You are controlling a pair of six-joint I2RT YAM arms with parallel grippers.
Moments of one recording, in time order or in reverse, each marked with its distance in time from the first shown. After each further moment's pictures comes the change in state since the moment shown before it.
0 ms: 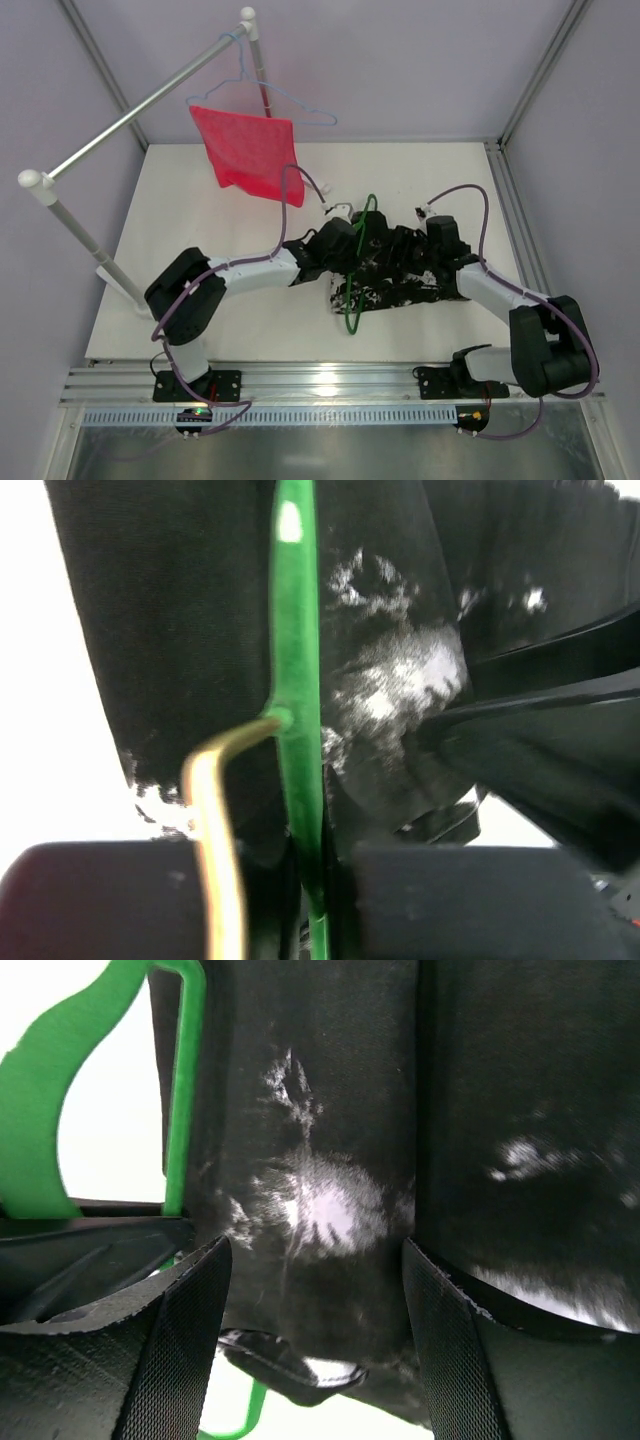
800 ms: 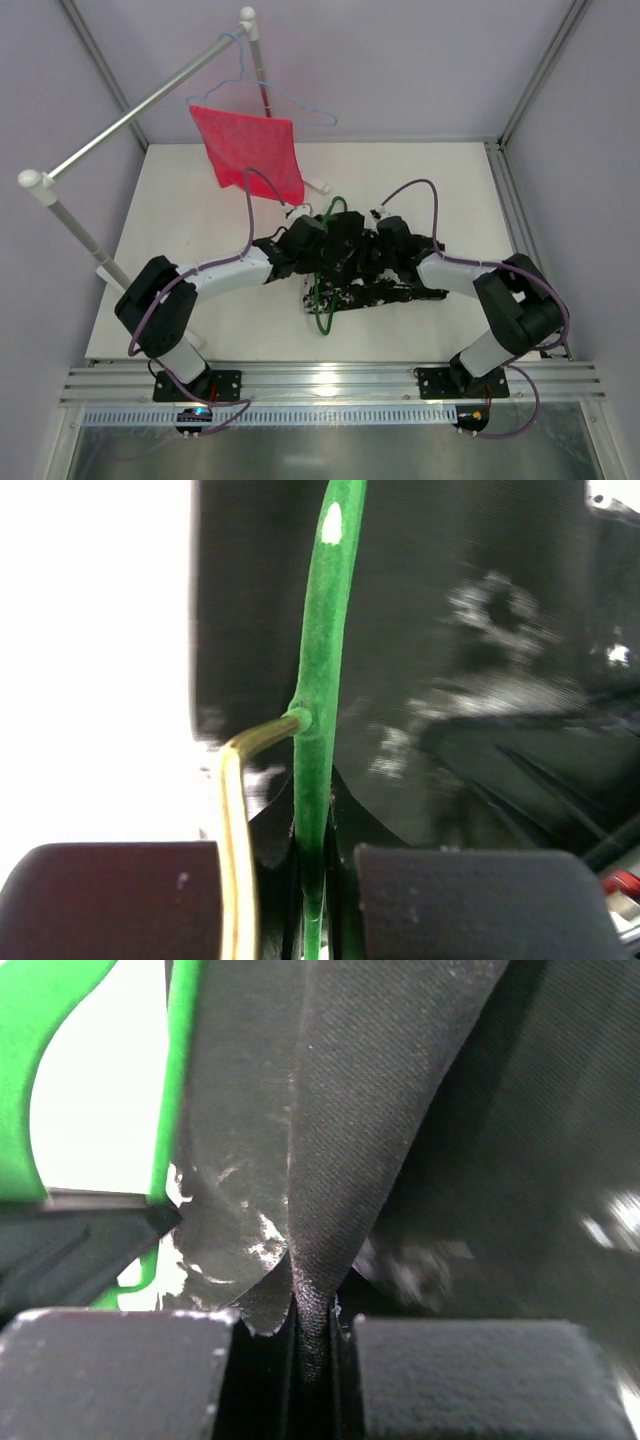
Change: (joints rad) left arm 0.130 -0.152 -0.123 -0.181 -0.053 -0.076; right arm 0.288 0.309 0.122 0.223 0.076 0.133
